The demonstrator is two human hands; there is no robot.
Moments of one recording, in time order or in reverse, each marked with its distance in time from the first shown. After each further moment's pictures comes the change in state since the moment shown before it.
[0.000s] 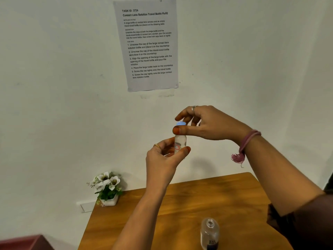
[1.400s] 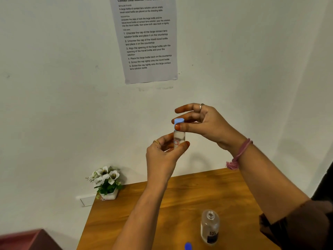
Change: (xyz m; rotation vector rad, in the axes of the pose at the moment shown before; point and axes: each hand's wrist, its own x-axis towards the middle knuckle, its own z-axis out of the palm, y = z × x) left_hand 0.005 -0.011 0.001 -0.014 0.008 -0.008; right_hand -0.003 0.024 0.039 0.641 0.140 0.012
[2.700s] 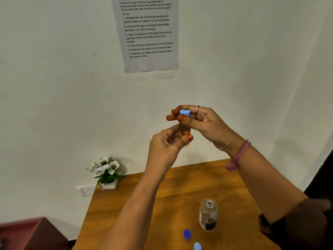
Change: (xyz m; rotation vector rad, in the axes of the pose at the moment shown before) left_hand -0.003 0.007 -0.007 0.069 -0.213 0.008; right_hand -0.013 0.011 0.019 0.116 -0.049 -0.020
